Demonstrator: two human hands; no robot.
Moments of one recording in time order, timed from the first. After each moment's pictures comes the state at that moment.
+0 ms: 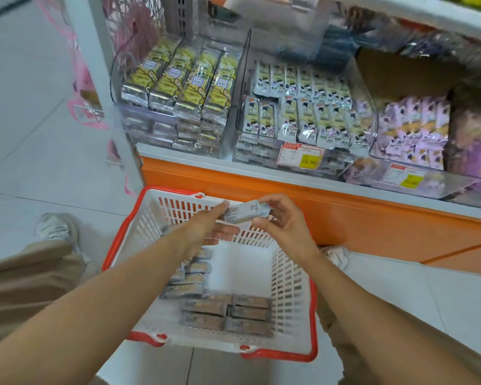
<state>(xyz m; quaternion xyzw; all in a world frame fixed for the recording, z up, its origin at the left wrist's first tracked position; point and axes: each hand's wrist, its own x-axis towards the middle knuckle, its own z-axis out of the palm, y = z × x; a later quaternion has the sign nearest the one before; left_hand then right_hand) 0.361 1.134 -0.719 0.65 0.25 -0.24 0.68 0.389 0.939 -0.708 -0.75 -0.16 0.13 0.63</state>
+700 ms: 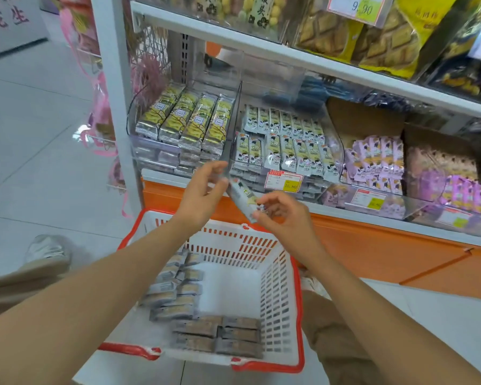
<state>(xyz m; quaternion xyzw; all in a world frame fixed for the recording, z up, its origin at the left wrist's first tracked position) 0.371 1.144 -0.637 0.79 0.01 0.14 0.60 0.379 0.943 -0.620 -0.84 -0.23 0.00 0.49</state>
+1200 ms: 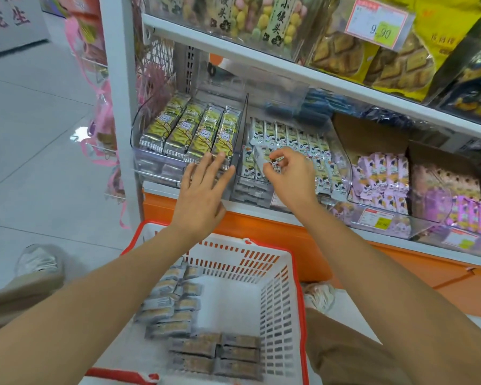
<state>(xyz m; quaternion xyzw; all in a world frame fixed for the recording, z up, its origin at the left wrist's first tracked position) 0.401 1.169 -0.655 0.96 -0.06 0.25 0.10 0.475 0.993 -0.578 -0.91 -0.16 -0.19 0.33</state>
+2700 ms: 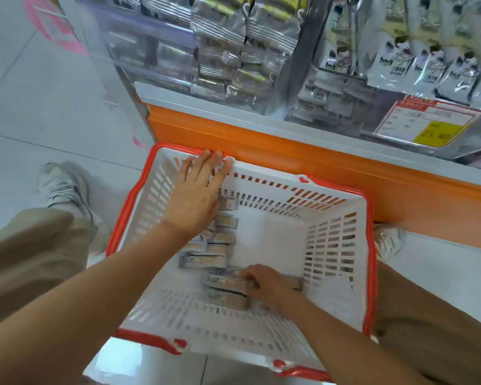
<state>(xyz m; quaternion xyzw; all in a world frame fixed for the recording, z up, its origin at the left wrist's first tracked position) 0.380 1.212 -0.843 0.99 -0.05 0.03 0.09 0.331 0.975 -0.916 -0.84 -0.19 0.48 0.16</state>
